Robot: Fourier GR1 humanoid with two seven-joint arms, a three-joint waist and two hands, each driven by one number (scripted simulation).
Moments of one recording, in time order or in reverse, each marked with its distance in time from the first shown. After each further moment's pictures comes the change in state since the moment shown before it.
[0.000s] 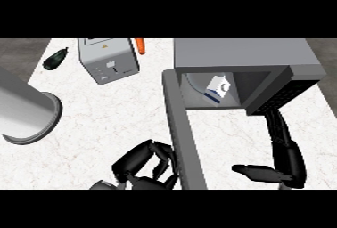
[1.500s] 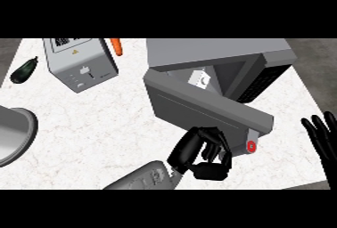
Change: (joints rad) left arm -0.538 0.004 -0.581 0.375 0.589 0.905 -0.114; right arm 0.181 -0.203 -0.028 -0.567 -0.347 0.313 0.262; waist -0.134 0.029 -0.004
